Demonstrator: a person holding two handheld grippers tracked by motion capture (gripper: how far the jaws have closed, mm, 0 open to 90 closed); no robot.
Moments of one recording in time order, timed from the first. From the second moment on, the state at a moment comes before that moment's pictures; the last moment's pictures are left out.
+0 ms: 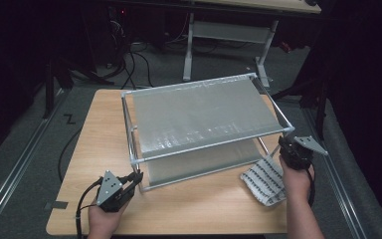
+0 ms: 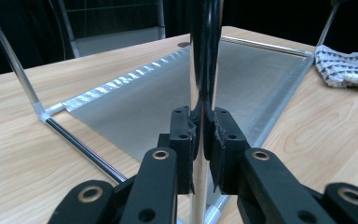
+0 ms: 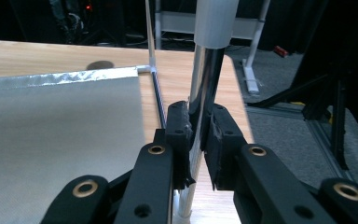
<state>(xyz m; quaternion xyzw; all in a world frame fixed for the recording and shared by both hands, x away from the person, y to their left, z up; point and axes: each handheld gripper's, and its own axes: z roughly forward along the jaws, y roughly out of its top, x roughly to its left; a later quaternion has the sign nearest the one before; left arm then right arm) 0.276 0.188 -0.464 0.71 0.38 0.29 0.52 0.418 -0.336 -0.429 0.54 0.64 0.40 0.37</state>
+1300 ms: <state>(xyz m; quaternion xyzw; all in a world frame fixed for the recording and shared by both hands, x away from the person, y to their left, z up) 0.258 0.213 -0.483 0.71 0.38 0.25 0.54 0.296 -0.287 -0.504 0.49 0.76 0.35 0.25</state>
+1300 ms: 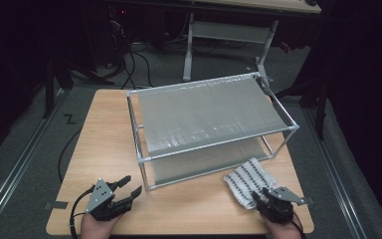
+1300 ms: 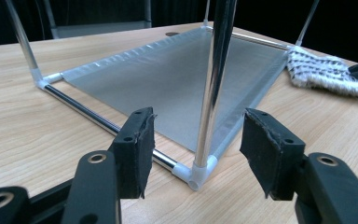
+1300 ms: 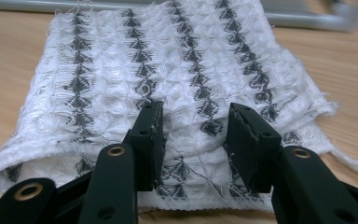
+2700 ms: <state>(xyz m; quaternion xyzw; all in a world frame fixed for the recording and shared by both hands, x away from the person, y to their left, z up) 0.286 0.194 -0.475 0.72 0.36 0.24 0.54 0.401 -0.226 -0.472 0.48 0.74 0.37 0.29</state>
